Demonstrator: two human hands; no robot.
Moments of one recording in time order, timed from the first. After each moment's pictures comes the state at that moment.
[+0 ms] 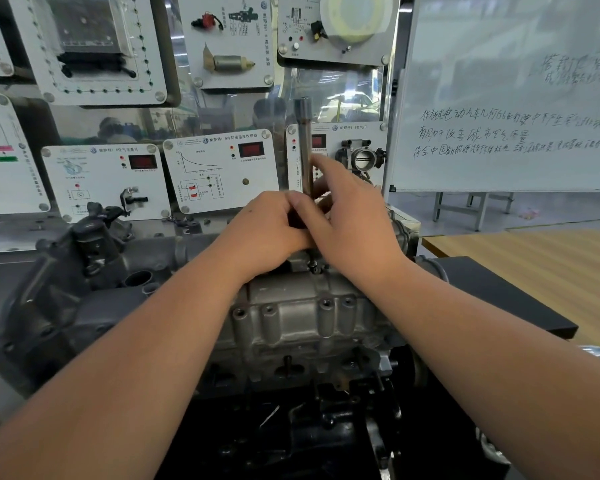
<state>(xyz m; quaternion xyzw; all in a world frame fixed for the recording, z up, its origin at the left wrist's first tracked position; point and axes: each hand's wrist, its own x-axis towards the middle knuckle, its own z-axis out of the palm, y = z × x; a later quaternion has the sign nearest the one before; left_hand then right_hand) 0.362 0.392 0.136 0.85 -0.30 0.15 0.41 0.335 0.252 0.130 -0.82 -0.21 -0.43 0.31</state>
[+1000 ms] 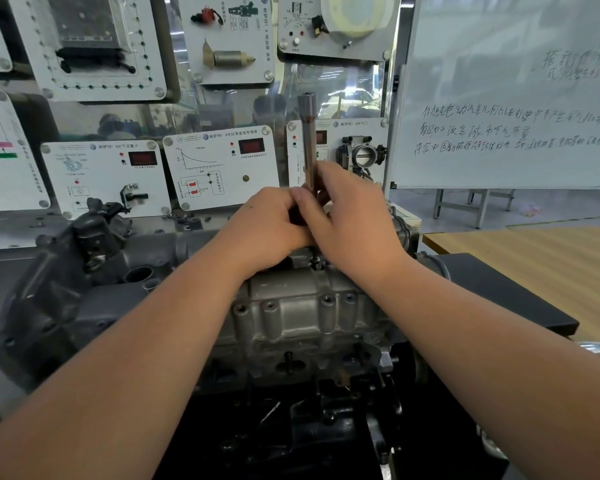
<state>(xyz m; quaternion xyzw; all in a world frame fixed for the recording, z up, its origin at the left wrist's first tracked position) 0.364 0.393 0.135 0.84 -0.31 0.15 0.41 0.335 0.253 0.127 -0.81 -0.22 -0.45 0.30</state>
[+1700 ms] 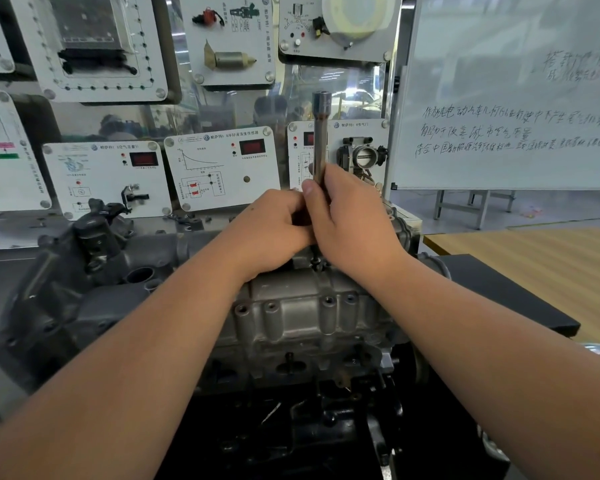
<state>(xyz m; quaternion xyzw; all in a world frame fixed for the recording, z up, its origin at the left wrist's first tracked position) 0.363 0.392 0.134 0.84 -0.30 0.13 0.42 0.335 0.254 0.130 -0.84 -0.18 -0.41 0.32</state>
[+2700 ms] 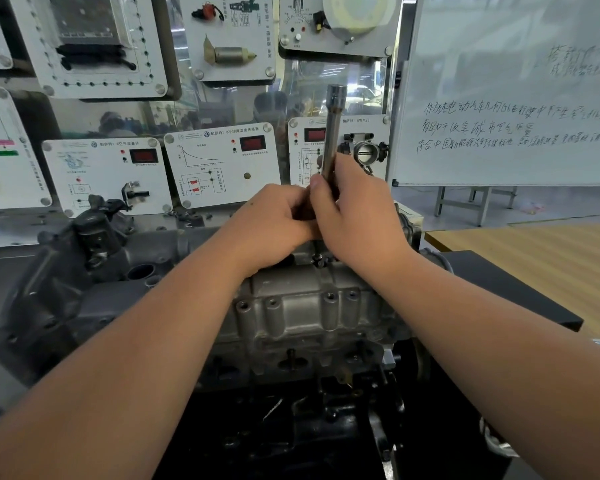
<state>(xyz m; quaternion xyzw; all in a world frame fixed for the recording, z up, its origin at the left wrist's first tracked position) 0.362 0.391 0.134 0.84 -0.30 0.12 0.43 0.337 0.251 0.129 -0.83 -0.16 -0.42 0.33</state>
